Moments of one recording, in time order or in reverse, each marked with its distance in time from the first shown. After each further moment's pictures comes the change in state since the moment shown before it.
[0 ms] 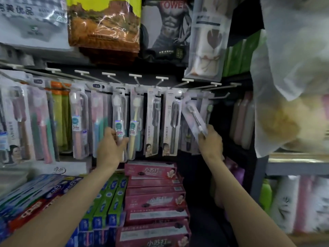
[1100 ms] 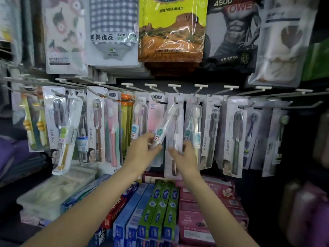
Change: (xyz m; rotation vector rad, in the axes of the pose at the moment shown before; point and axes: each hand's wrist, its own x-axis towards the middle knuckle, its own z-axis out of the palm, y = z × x) left_hand 0.026 -0.021 -0.077 0.117 -0.113 0.124; right_hand -0.102 -0.155 0.100 0.805 -0.589 0.048
